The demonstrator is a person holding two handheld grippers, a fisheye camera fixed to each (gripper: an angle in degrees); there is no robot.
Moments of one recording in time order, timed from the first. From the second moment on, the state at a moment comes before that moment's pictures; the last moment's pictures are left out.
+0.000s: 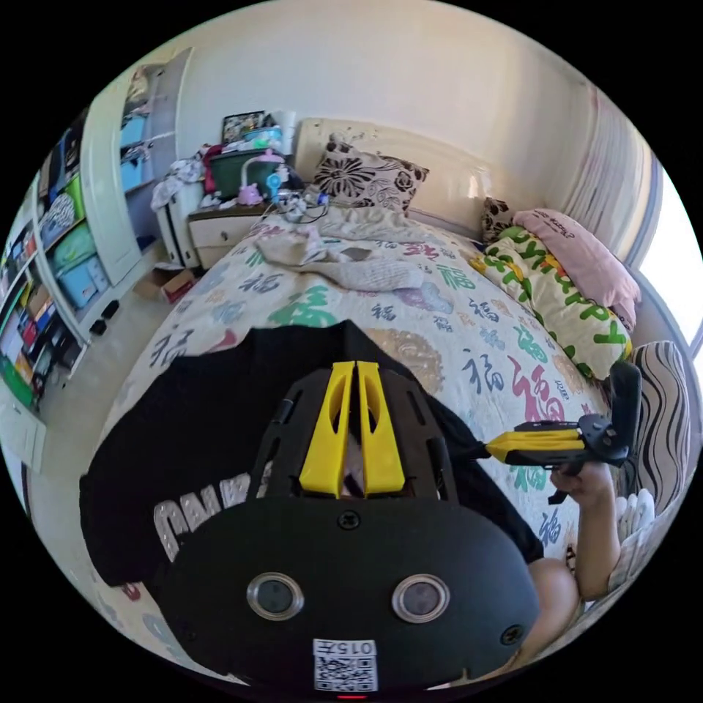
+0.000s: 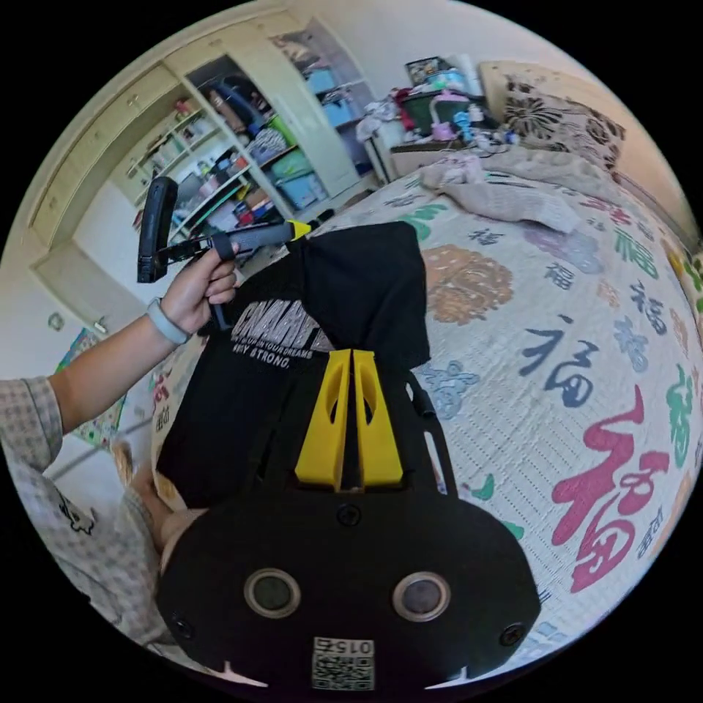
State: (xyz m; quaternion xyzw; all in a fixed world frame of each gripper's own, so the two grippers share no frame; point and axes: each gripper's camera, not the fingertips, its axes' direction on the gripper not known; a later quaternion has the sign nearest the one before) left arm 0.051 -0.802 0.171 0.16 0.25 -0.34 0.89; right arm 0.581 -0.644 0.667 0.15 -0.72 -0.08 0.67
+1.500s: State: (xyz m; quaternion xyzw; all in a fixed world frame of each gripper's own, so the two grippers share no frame) left arm -0.032 -0.829 0.360 0.04 0.35 -0.24 0.91; right arm 0.444 -0.731 0.602 0.14 -0.62 -0.11 0.76
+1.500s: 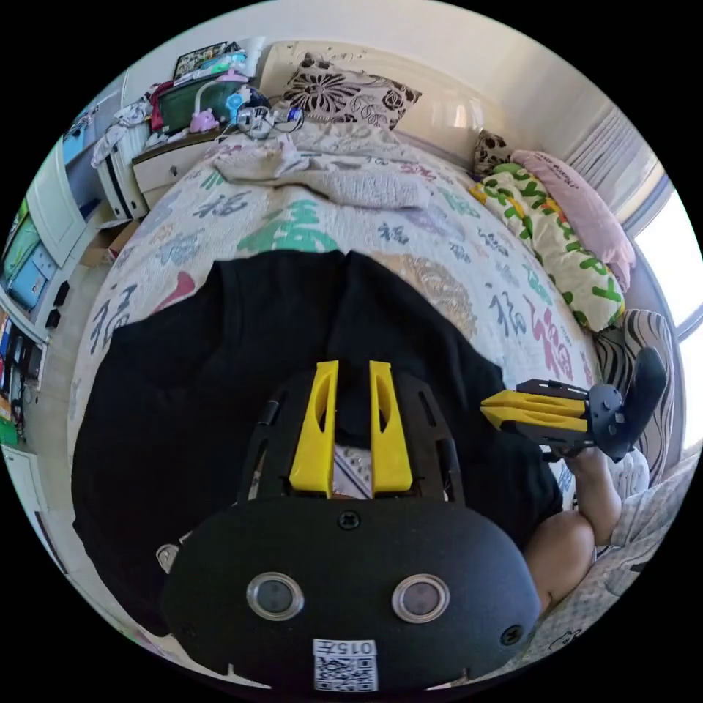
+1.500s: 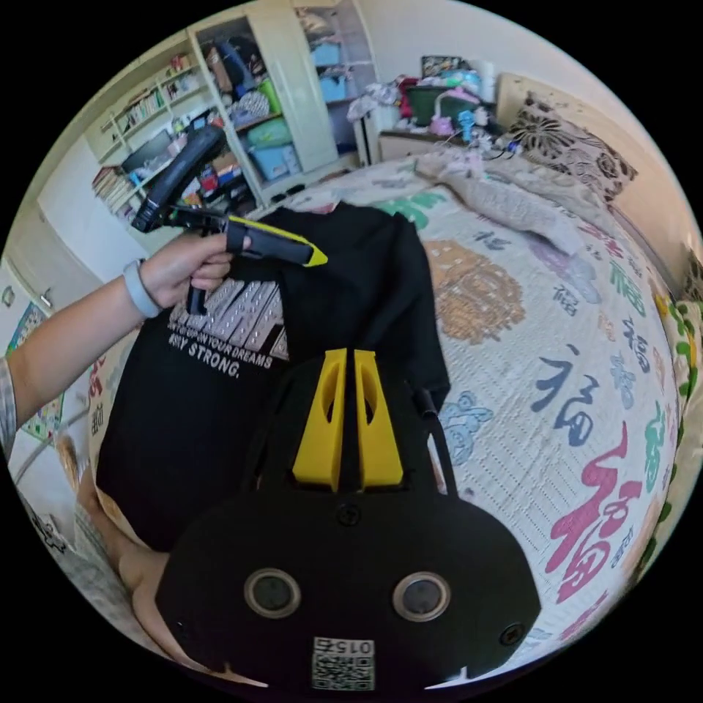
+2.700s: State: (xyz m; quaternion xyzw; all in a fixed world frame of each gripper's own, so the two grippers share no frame) left arm -0.097 -0.763 0.388 0.05 0.42 -0.24 0.87; right arm 0.345 -0.746 0.580 0.11 -0.58 0.03 0.81
